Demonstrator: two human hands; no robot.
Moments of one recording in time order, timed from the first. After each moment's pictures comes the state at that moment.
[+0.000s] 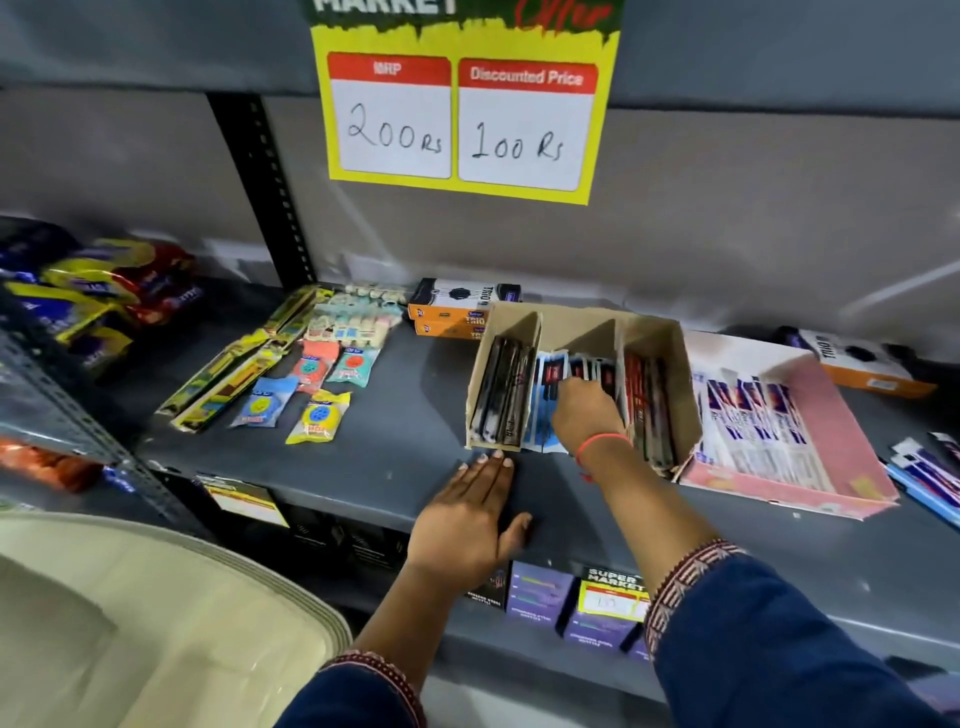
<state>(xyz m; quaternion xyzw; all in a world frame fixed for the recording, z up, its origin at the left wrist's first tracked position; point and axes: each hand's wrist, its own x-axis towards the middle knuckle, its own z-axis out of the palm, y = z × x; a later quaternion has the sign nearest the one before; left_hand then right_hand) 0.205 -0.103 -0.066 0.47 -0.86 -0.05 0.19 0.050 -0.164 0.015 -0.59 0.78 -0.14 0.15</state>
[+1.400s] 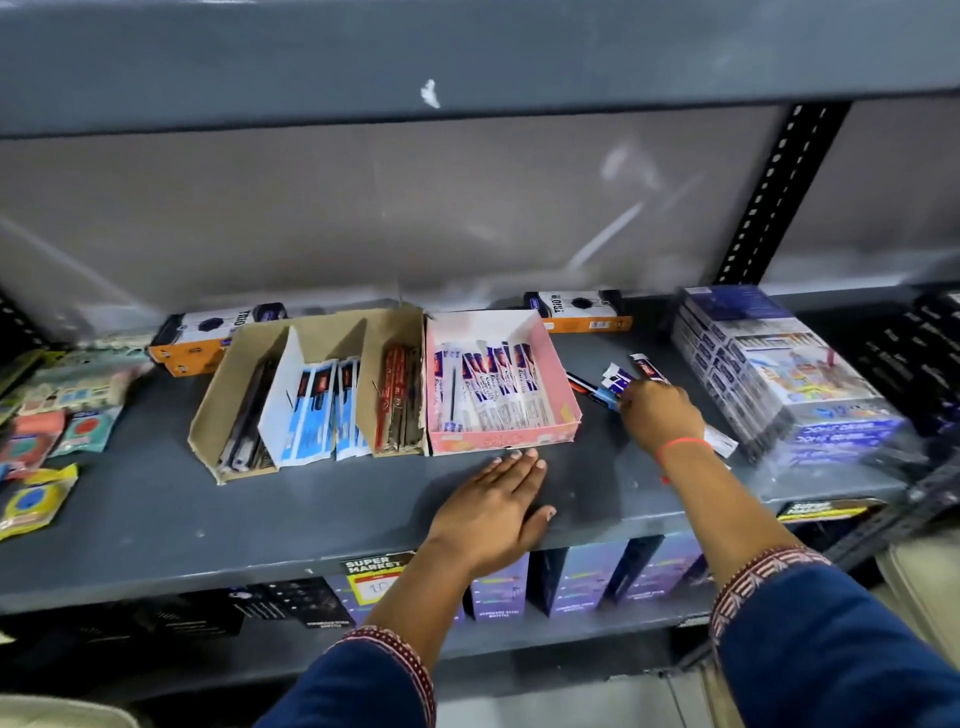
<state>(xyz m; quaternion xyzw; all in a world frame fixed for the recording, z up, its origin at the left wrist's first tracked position) -0.026 -0.054 -0.065 0.24 -0.97 -0.06 0.06 -0.240 -0.021 -0.002 -0.40 0.91 -0.10 0.07</state>
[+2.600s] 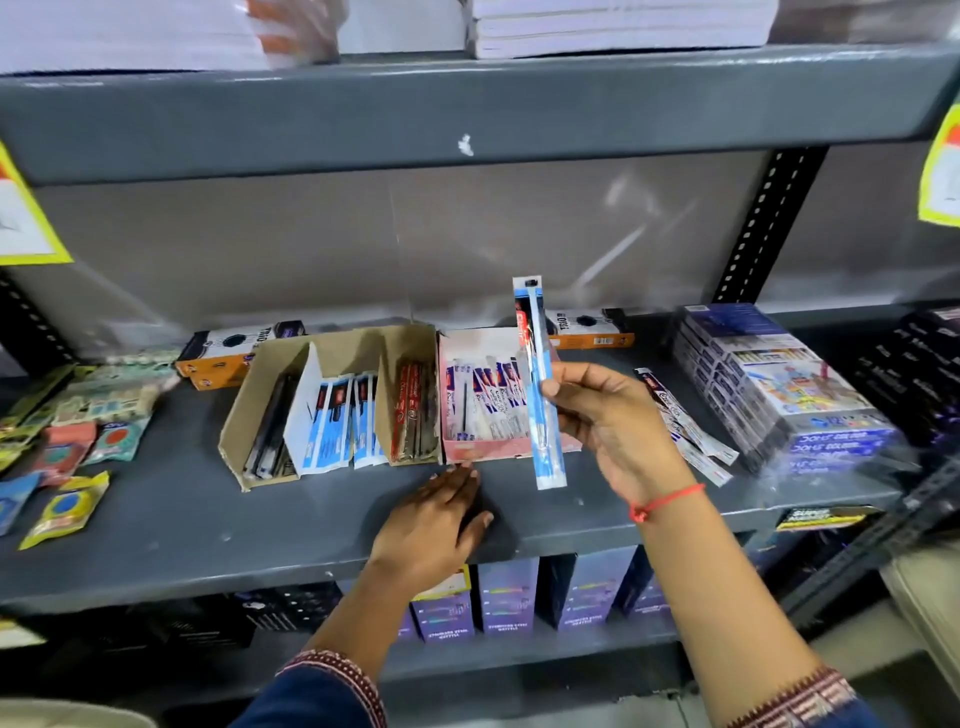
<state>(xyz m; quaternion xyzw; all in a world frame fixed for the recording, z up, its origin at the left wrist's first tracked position) 0.040 -0.071 -0.065 0.34 -0.93 -0.05 0.10 -0.131 0.014 0.081 -0.31 0.52 -0.66 0.44</state>
